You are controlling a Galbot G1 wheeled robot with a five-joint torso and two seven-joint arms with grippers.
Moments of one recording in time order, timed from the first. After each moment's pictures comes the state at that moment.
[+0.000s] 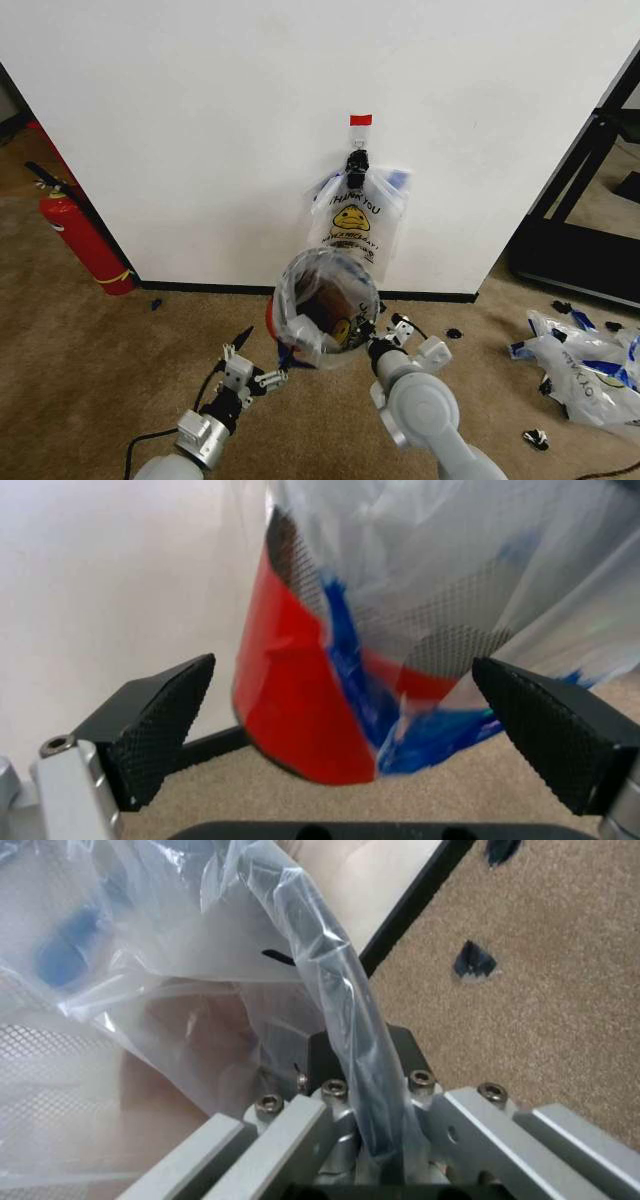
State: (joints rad) left arm 1.57 -0.98 -0.24 -2.00 -0.18 -0.19 -0.07; right arm -1.22 1.30 0.11 2.11 1.37 -0.01 0.83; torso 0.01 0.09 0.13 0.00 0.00
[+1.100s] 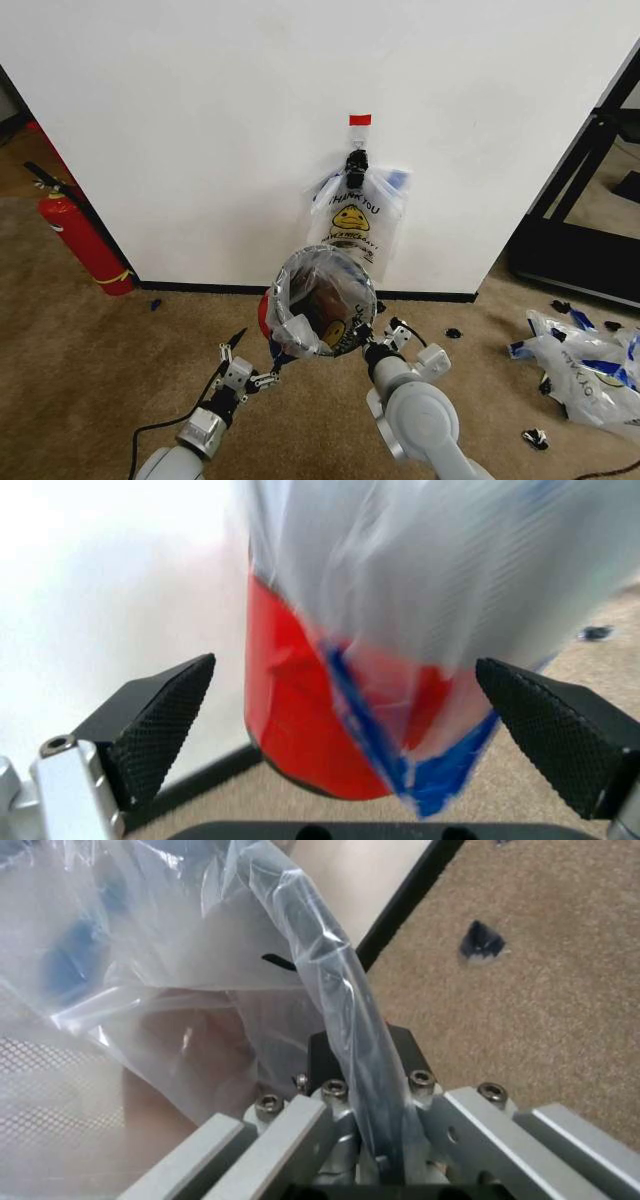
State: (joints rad) left arm 1.54 -0.97 -0.25 -1.92 -0.03 -0.27 -0.06; right arm -1.23 1.36 0.08 2.07 1.31 0.00 0.82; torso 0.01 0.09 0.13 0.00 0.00
